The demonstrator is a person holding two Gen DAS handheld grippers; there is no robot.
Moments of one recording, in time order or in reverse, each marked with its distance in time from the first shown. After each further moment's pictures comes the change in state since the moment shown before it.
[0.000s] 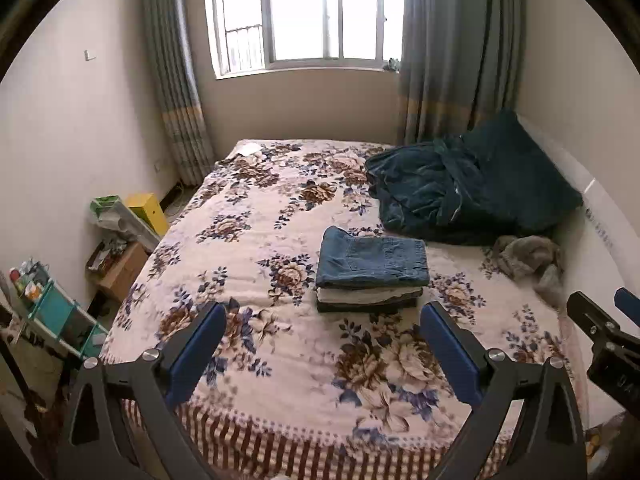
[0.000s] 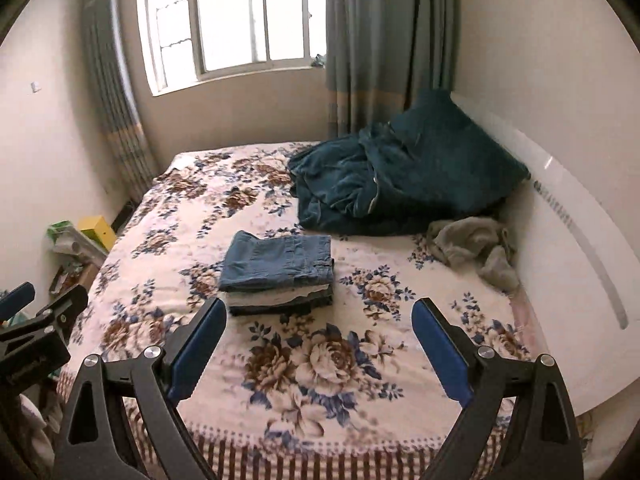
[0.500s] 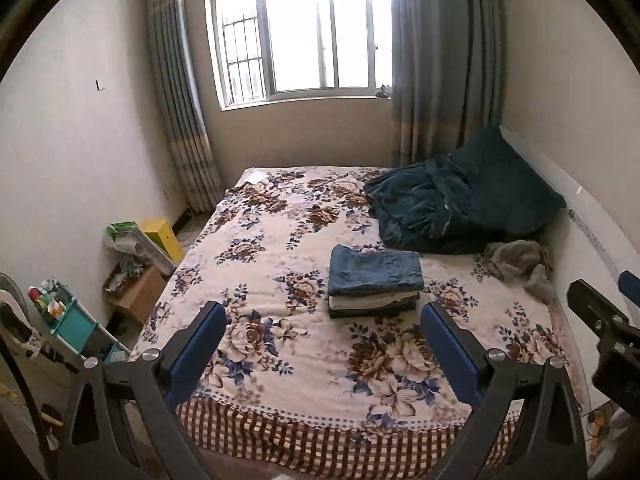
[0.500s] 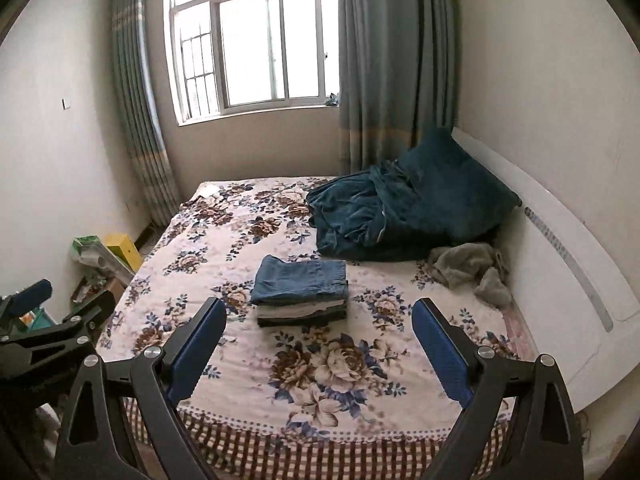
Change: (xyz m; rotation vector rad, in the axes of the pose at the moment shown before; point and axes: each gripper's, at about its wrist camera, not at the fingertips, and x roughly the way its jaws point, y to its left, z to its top) left arm -0.094 0.017 -0.013 0.052 -0.094 0.022; right arm -0.171 0.026 -0.014 -0.003 -0.111 0.036
